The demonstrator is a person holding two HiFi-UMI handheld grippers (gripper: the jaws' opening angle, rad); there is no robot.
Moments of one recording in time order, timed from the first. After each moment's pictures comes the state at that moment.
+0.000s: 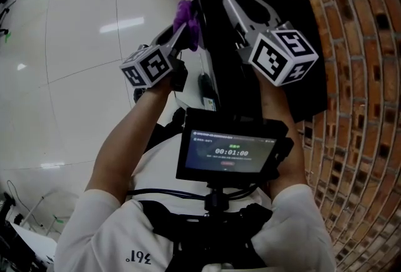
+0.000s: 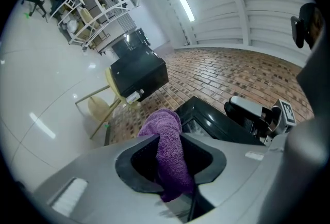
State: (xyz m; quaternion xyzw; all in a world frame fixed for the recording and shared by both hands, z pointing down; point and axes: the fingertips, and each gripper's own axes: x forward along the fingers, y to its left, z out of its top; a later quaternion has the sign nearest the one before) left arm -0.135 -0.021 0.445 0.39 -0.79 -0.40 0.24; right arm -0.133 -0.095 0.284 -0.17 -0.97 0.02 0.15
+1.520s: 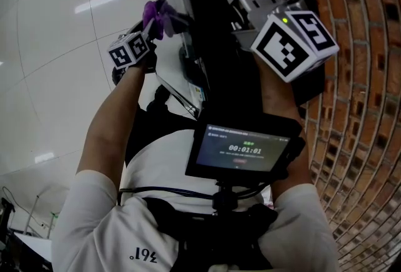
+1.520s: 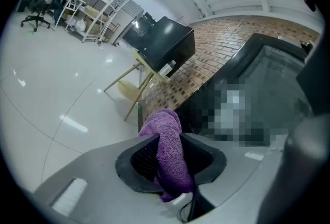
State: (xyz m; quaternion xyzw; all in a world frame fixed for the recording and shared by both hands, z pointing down) left arm -0.132 -0.008 0.651 0.33 -0.82 -0.30 0.36; right arm -0.134 -0.085 0.276 -0.18 -0.97 0.02 0.15
